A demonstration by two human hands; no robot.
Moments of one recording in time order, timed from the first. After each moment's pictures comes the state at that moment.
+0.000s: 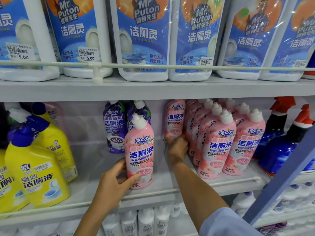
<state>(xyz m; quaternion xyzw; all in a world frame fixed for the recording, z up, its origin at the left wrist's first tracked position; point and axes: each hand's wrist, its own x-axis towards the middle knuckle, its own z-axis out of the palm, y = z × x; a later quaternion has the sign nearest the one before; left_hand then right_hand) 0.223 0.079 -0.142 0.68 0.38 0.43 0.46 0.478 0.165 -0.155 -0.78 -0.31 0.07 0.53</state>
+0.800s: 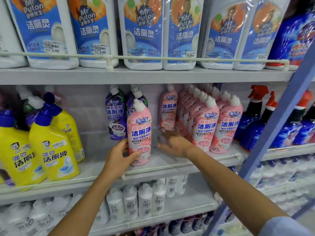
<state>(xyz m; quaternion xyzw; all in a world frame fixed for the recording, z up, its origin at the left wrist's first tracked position) 0.220 0.084 -0.140 0.69 0.36 0.41 0.47 0.482 0.055 -0.101 -0.69 -0.71 0.07 0.06</state>
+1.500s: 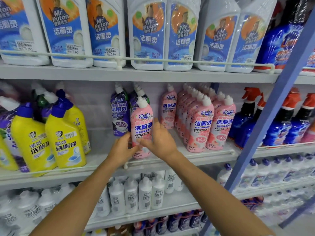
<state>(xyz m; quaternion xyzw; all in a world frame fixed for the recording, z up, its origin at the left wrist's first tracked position) 0.217 0.085 -0.131 0.76 0.39 0.36 0.36 0.384 0.015 -0.079 -0.69 -0.65 0.03 0.31</state>
